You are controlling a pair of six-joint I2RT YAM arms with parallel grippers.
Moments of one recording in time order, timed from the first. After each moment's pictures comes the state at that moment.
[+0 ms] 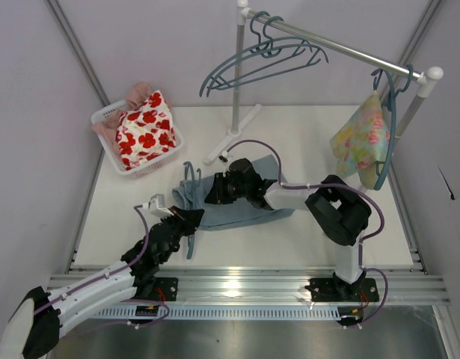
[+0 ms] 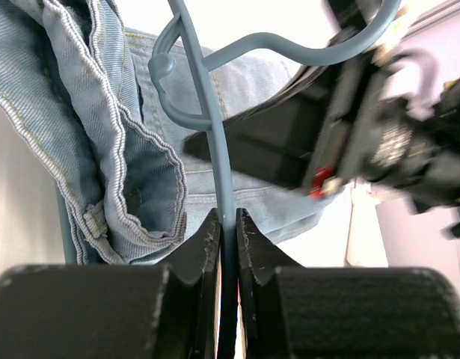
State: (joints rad) left arm -0.82 0.58 0.04 0.33 -0.44 -0.98; right arm 0.84 1.94 1.11 0.31 -0.33 0.70
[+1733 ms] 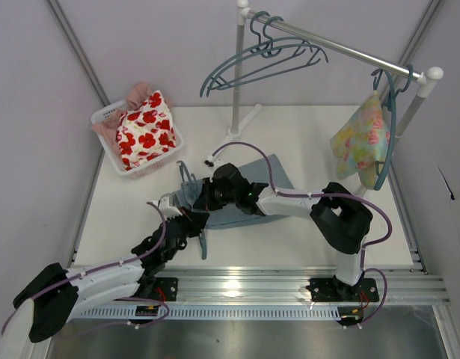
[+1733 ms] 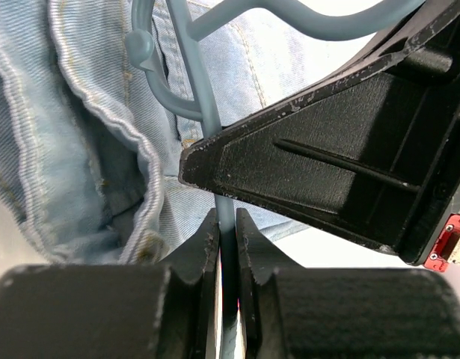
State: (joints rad) left arm -0.82 0.87 0.04 0.52 -0.39 -0.93; right arm 0.96 1.88 1.21 0.13 -0.18 0.70
